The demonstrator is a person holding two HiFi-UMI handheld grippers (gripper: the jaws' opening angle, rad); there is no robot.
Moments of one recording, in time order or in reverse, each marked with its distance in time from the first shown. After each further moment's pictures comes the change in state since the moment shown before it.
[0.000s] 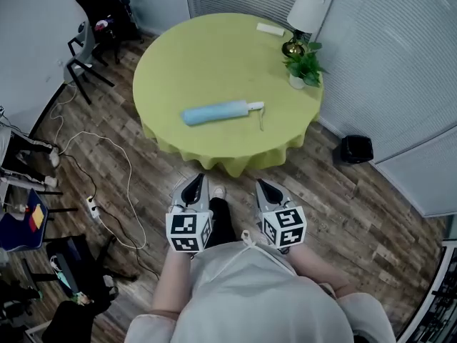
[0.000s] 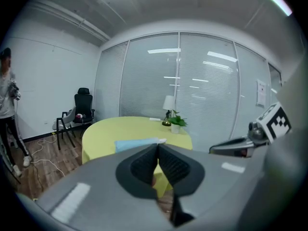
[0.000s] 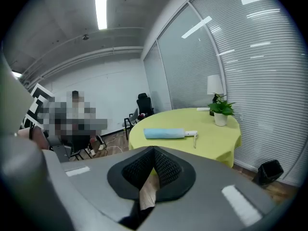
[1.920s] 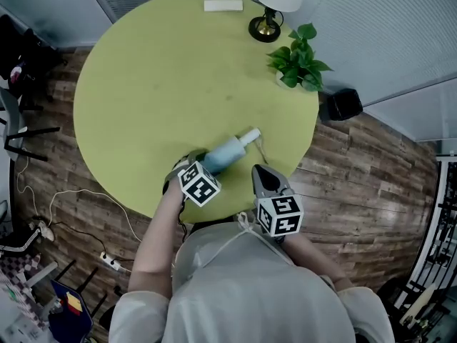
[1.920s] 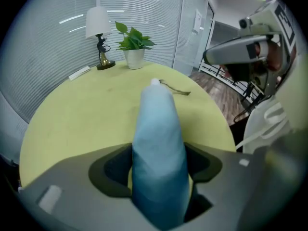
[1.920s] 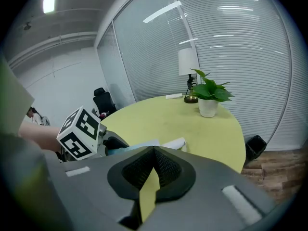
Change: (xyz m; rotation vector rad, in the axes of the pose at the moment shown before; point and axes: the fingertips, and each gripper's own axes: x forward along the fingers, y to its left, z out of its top) left arm 0.391 0.077 -0.088 0.807 0.742 -0.773; right arm 0.265 -0.143 0.069 0.305 0.138 -0.386
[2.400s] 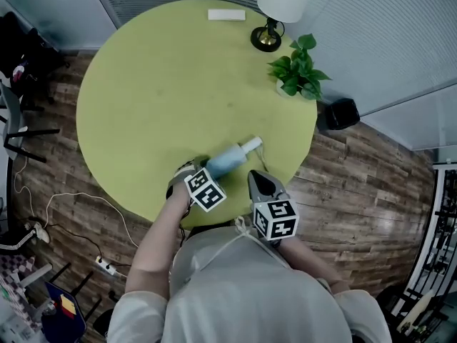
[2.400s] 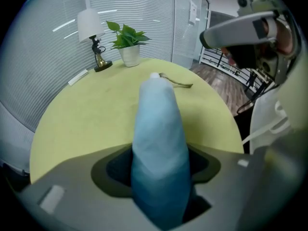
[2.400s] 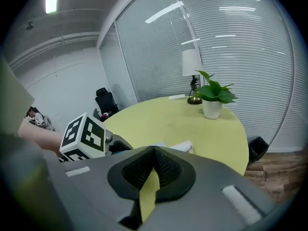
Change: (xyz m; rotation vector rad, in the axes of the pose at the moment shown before) left arm 0.006 -0.003 -0.006 0.068 0.044 0.064; right arm -0.001 0.017 0.004 -0.013 -0.009 0.017
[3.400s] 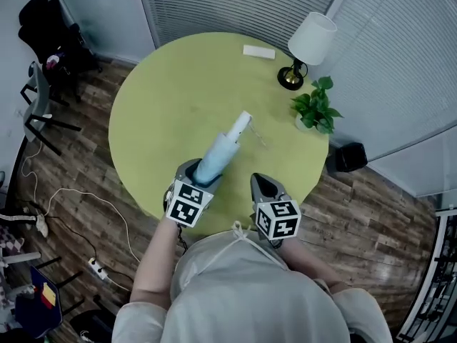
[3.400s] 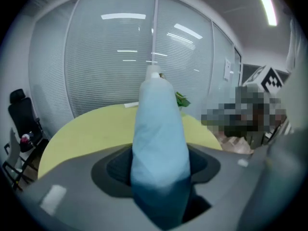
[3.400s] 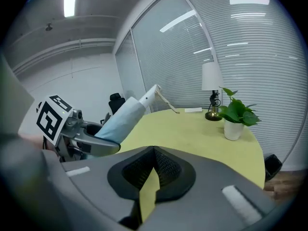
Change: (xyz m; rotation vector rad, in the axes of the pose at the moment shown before) left arm -0.172 0.068 -0.002 -0.461 -0.507 0.260; right arm 0.005 0.060 0.056 -0.106 -0.106 0.112
